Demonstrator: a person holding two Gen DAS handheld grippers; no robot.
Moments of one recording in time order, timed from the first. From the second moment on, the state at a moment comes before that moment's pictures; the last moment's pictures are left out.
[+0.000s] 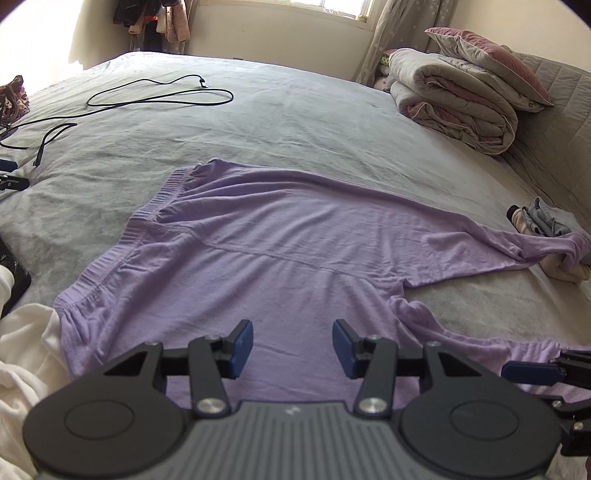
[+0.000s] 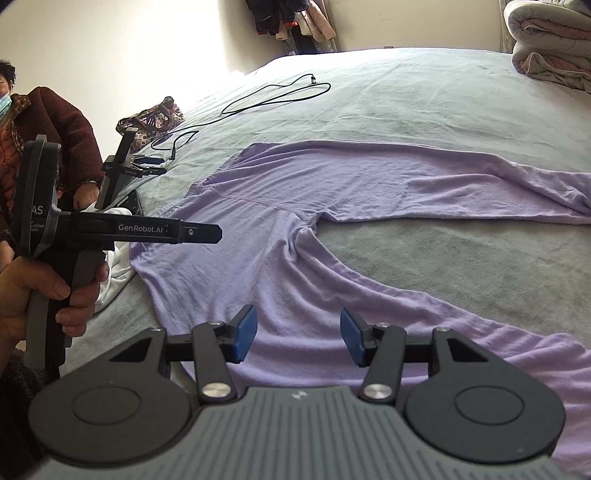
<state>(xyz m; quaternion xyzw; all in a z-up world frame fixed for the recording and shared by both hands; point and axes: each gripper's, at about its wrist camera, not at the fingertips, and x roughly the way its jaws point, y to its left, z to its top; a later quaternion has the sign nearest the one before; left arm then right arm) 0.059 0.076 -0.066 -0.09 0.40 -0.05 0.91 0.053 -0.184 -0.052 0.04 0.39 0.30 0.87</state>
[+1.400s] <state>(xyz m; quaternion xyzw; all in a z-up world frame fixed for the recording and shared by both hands) 0.117 -0.028 -0.058 -0.12 0.42 -0.07 0.90 0.040 -0.418 -0.061 -0.06 0.38 0.02 0.92</state>
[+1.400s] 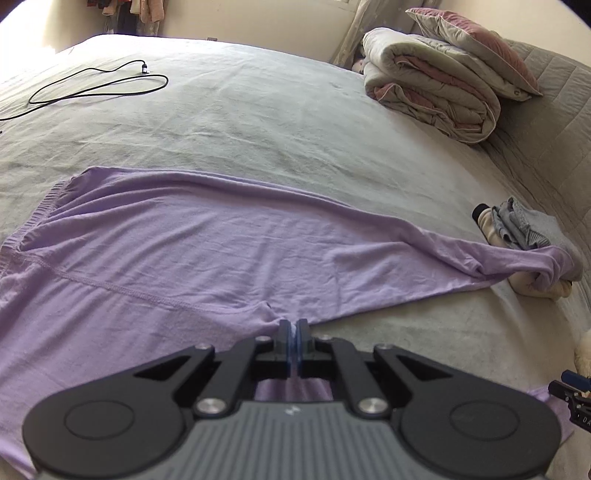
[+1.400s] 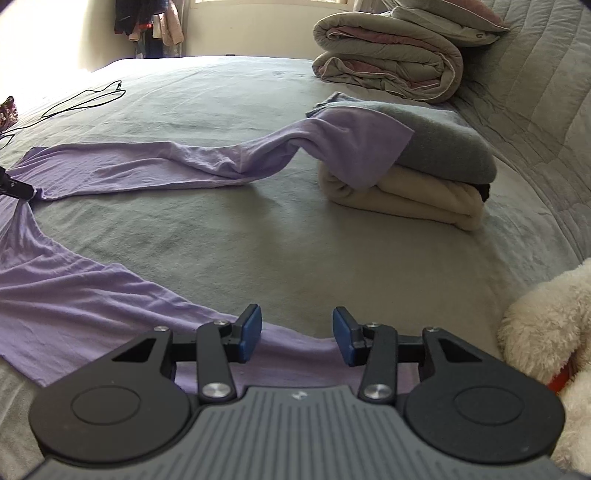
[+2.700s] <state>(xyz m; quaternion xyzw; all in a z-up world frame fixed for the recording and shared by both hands) 0.072 -0.035 -0.076 -0.17 0.36 -0.06 0.91 0.022 -0.456 -0.072 0.01 0.38 -0.08 0.92</state>
